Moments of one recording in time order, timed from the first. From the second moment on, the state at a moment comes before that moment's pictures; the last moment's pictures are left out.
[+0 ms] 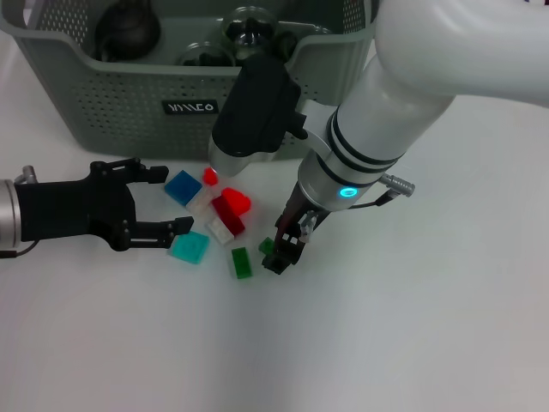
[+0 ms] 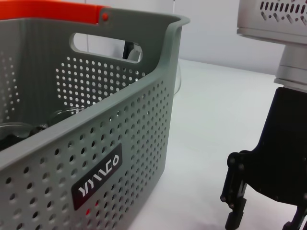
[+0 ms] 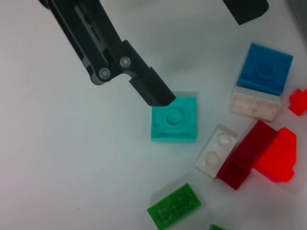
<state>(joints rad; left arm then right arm) -0.38 -2.12 0.66 0.83 2.14 1.55 -1.21 1.08 2.12 -2.06 -0.76 -2.21 -1.09 2.60</state>
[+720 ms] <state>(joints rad) -0.38 -2.12 0.66 0.83 2.14 1.54 -1.20 1.08 2.12 -2.07 -0.76 -2.21 -1.09 2.60</state>
